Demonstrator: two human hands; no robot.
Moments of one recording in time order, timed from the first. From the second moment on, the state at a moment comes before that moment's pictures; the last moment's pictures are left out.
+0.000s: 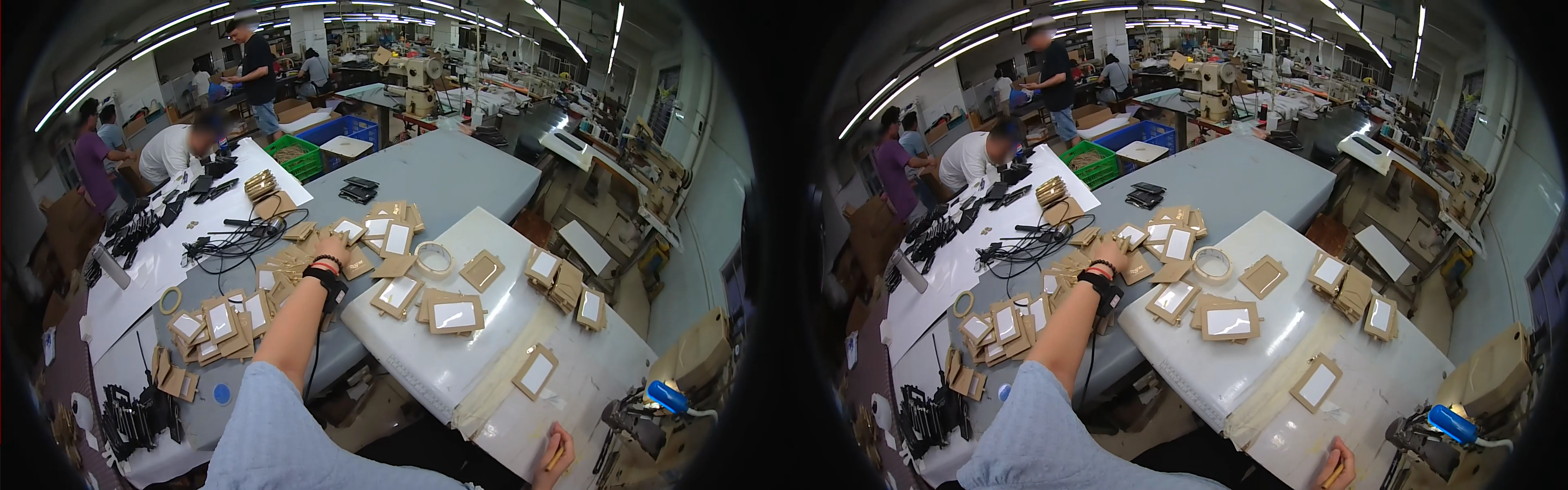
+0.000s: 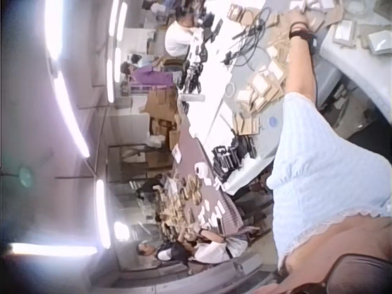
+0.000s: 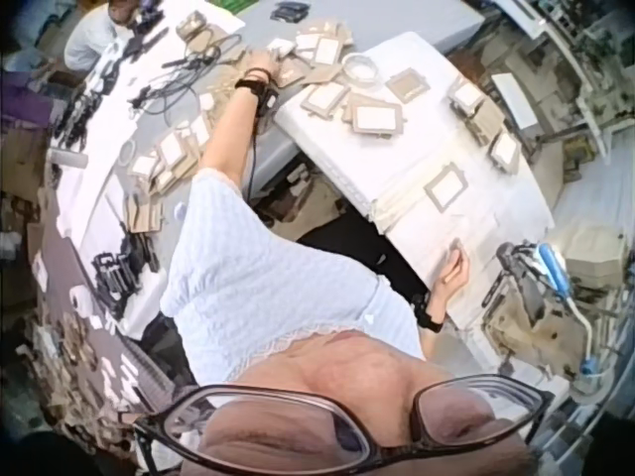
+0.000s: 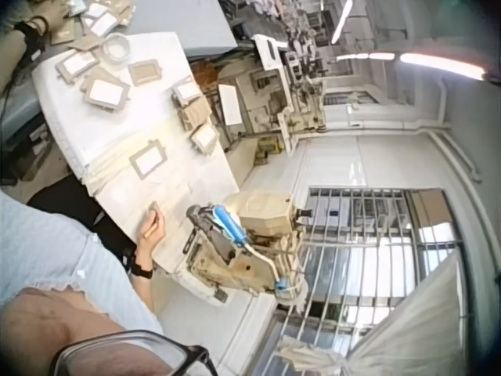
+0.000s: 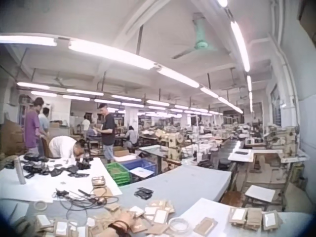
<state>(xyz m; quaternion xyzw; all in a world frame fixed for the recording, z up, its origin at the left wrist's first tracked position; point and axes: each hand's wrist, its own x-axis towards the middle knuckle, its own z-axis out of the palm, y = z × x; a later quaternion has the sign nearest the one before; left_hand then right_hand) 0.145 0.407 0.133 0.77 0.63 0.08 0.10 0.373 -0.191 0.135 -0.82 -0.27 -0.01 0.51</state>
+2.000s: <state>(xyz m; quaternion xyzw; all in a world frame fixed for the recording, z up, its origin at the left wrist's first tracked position) 0.220 0.007 0.184 0.53 0.12 -0.13 0.83 0.331 -0.195 0.179 -0.61 -0.12 0.26 0.74</state>
